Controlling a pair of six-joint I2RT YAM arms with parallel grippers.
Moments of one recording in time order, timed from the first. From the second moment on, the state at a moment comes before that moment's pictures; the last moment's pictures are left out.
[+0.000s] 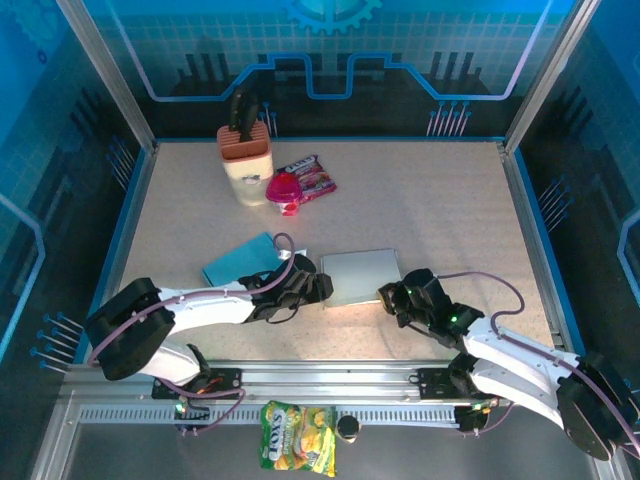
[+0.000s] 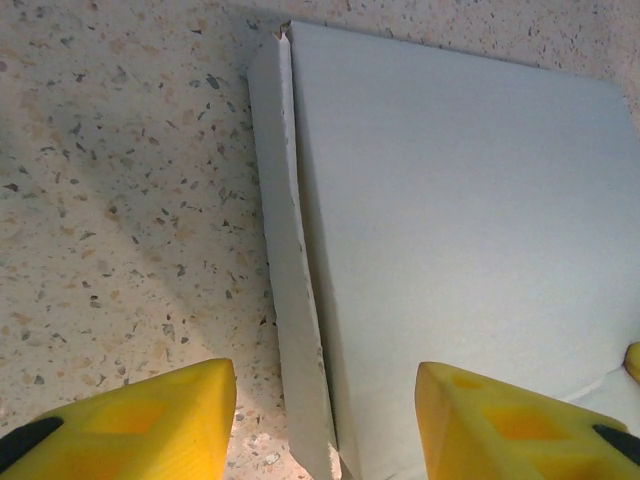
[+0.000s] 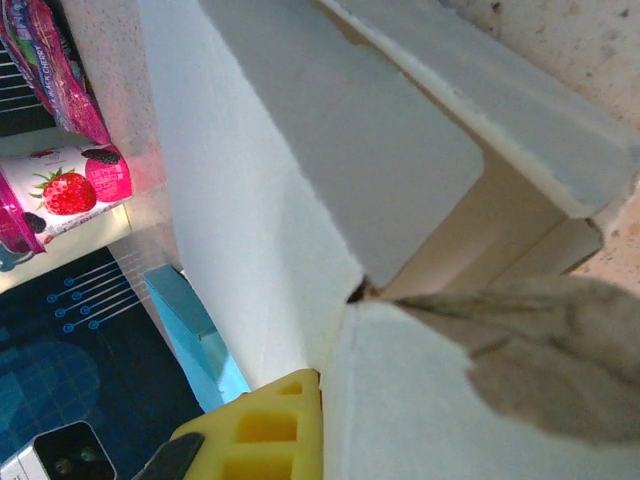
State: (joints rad) left arm -0.86 1.44 0.62 0.00 -0.07 -1.01; right arm 0.67 0.89 0.25 -0.06 -0.01 1.75
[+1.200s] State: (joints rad) left arm -0.86 1.54 0.63 0.08 -0.06 -0.97; right arm 0.23 1.10 0.68 -0.62 -0.21 0.61
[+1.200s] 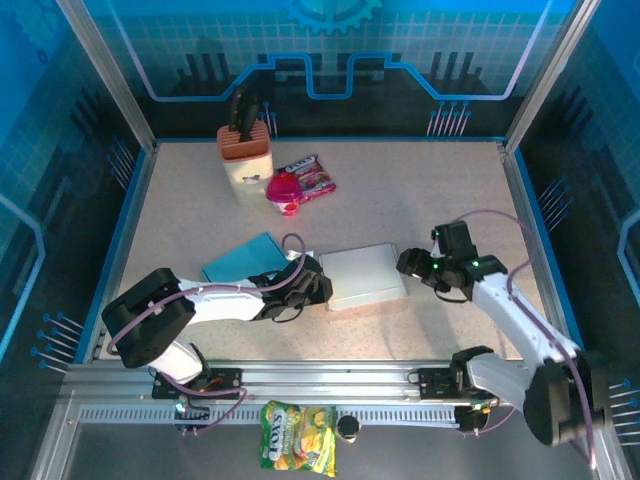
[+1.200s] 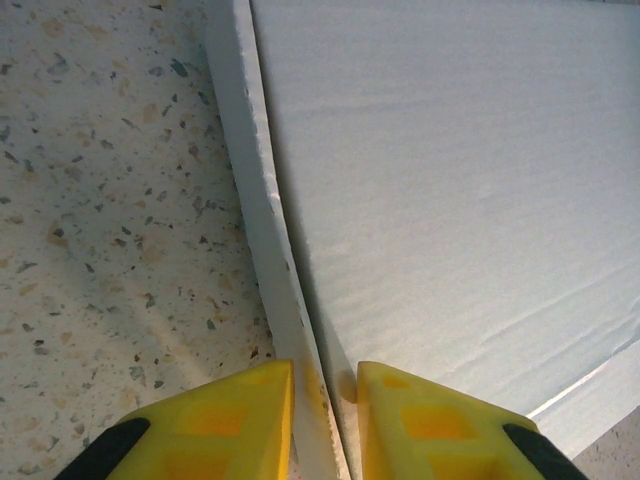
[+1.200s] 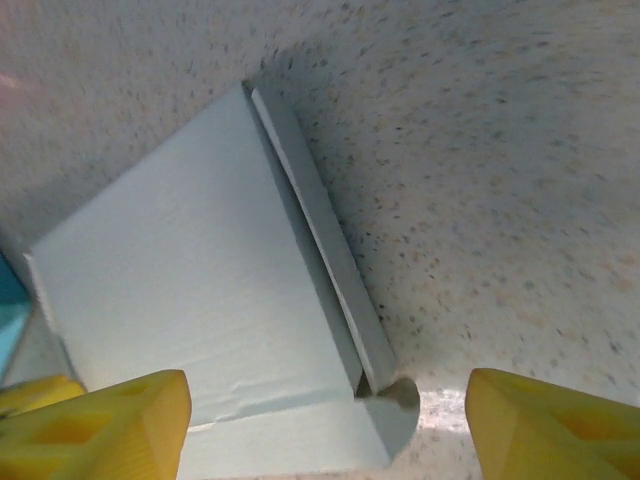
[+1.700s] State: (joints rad) left arm -0.86 1.54 0.65 0.07 -0.07 -0.95; right arm 0.23 1.47 0.72 -0.45 -0.33 0.43
